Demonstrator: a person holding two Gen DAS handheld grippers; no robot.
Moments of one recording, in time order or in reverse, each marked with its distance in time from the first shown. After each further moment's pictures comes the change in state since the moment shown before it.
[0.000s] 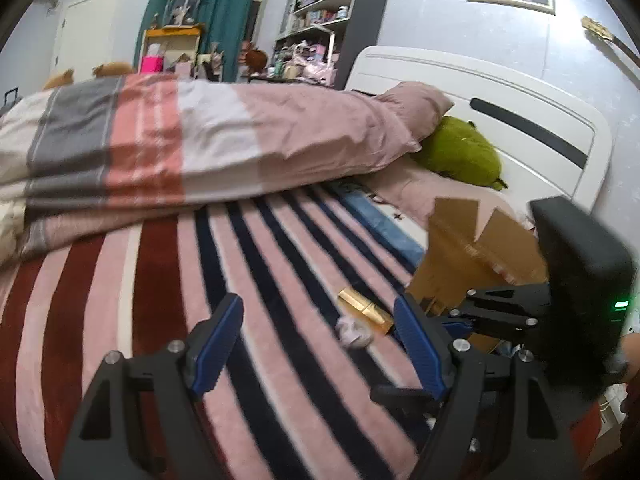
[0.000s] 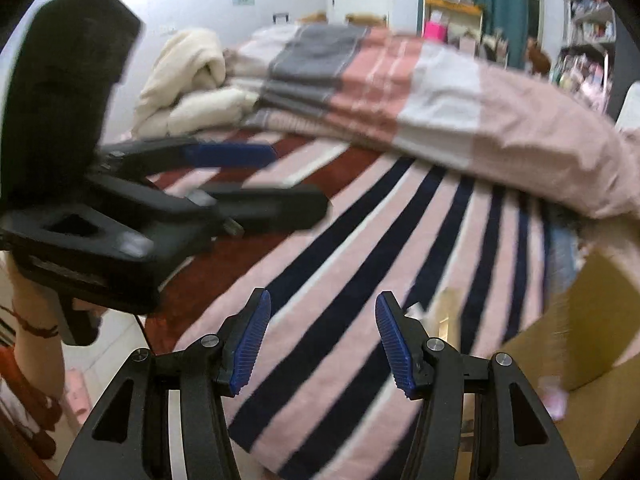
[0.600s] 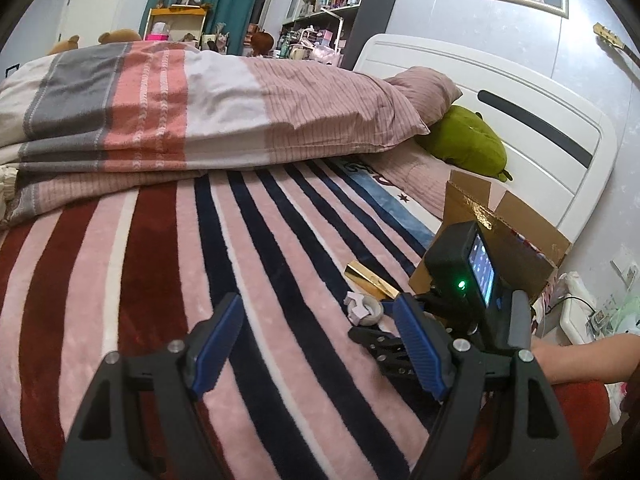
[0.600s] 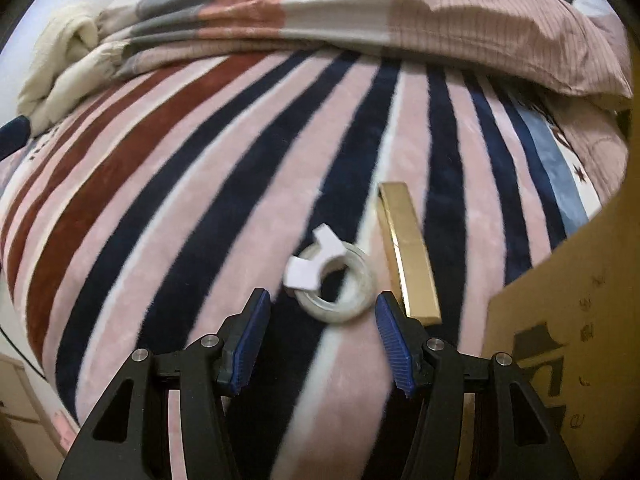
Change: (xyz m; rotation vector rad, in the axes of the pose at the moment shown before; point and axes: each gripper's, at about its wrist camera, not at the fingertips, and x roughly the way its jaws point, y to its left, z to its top) left arm 0.020 0.012 -0.022 -0.036 0.041 -0.034; right arm 0.105 -0.069 -0.045 0.211 0.186 -0.208
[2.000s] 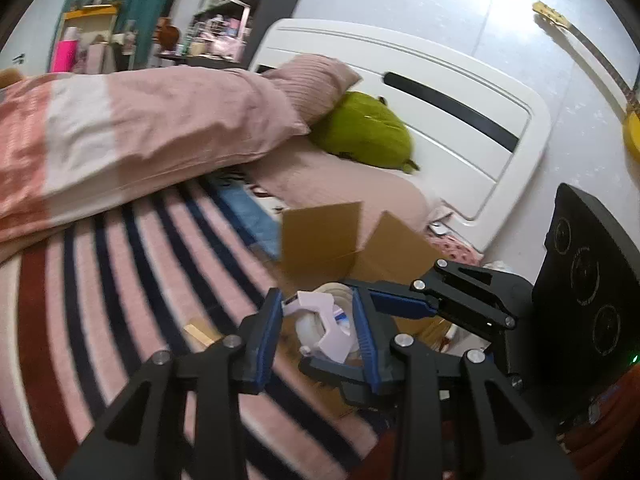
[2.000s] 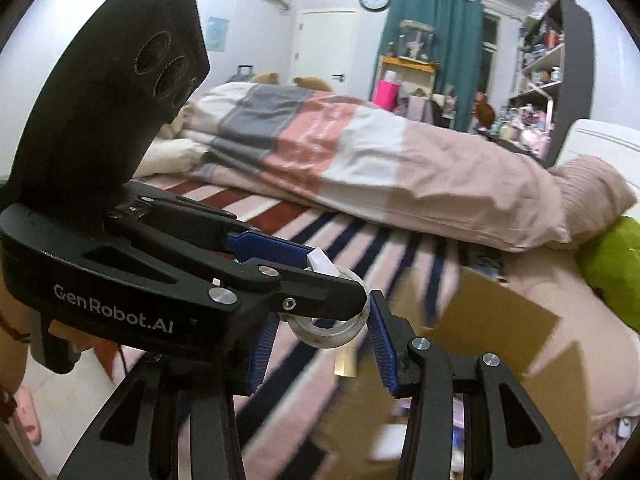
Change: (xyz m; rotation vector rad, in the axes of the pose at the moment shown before) left arm 0.038 -0.142 0.080 0.125 0.071 -0.307; right arm -0.190 -0.011 -0.011 -0.188 -0.461 -0.008
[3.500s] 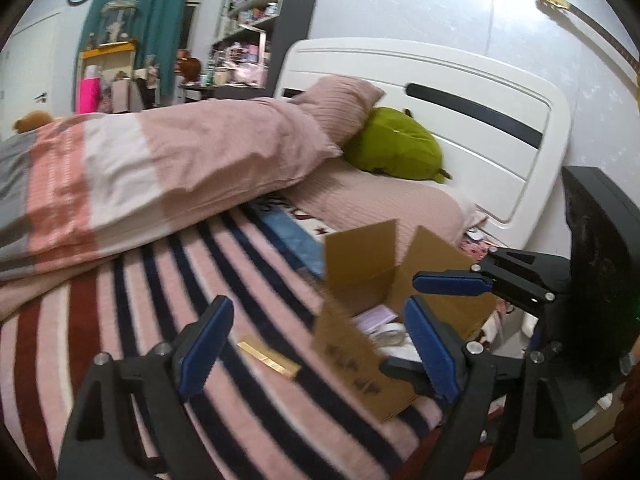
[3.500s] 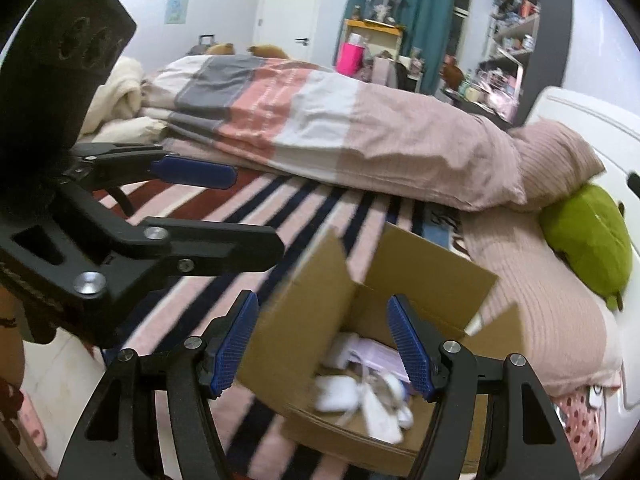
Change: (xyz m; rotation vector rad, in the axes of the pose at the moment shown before) left arm -0.038 0.012 -0.003 0.059 -0.075 0.206; right arm -0.022 -0.018 0.009 0.037 0.154 -0.076
